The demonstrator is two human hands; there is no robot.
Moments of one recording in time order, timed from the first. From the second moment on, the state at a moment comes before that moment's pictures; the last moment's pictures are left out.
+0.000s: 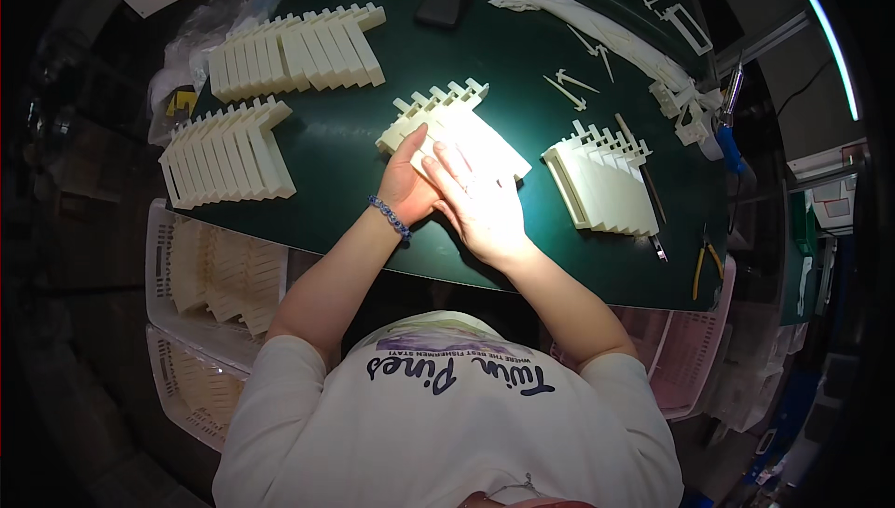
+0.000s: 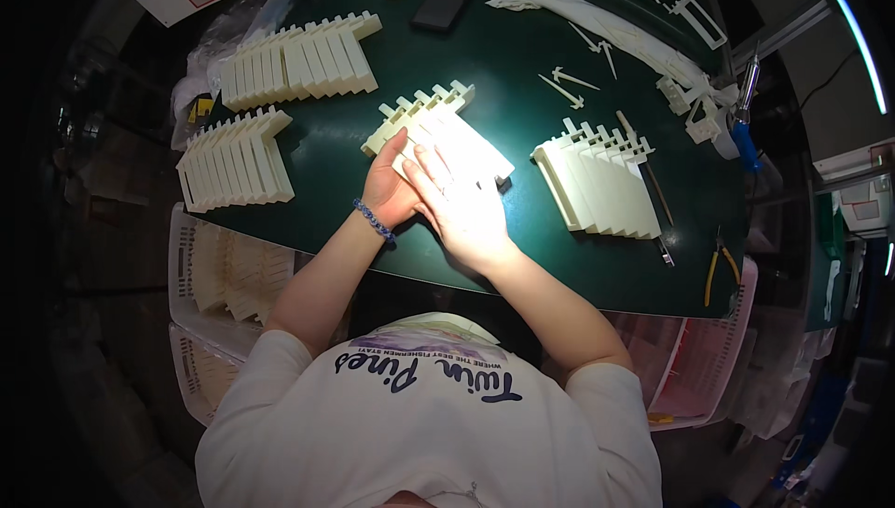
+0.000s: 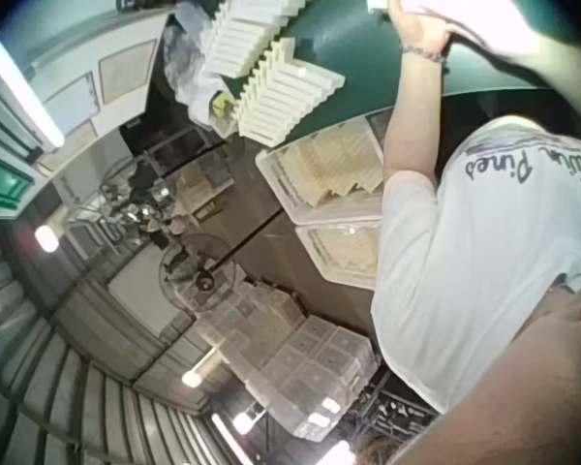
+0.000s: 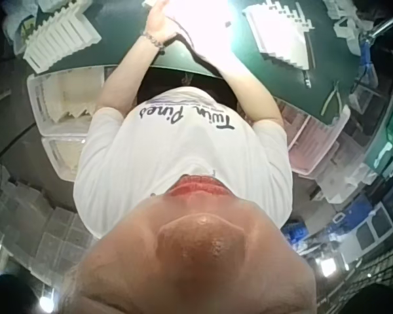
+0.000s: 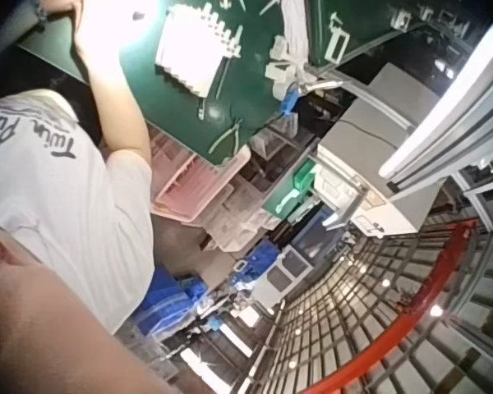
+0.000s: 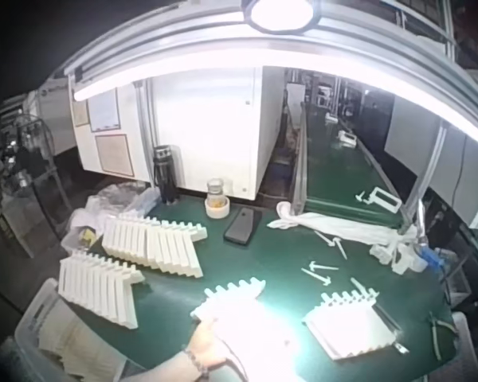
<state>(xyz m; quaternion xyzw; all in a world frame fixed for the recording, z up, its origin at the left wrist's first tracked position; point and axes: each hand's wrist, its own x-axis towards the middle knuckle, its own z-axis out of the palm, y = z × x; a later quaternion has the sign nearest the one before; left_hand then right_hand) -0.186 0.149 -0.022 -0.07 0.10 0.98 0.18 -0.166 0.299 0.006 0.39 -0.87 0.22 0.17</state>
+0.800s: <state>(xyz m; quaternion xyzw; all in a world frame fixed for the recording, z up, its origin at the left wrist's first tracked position) -0.099 0.127 0.019 -0.12 0.46 0.88 0.00 -0.174 0.322 0.009 0.19 -0.89 0.34 0.22</state>
